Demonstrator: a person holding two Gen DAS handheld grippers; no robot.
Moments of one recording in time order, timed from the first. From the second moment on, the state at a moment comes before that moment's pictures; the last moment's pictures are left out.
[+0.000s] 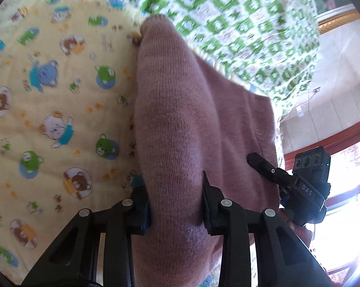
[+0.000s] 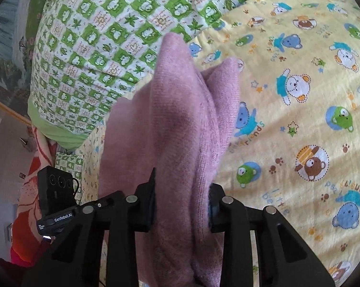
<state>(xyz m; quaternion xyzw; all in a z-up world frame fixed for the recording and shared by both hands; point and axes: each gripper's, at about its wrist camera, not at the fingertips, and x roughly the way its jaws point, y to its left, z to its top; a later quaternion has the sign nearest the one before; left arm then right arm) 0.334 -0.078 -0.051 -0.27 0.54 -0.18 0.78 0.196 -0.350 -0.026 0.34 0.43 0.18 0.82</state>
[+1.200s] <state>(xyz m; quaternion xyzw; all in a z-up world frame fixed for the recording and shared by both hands) 0.214 0.129 -0.060 -0.33 0.51 -0.03 0.79 0.205 -0.158 -0.052 0.31 0.49 0.29 0.77</state>
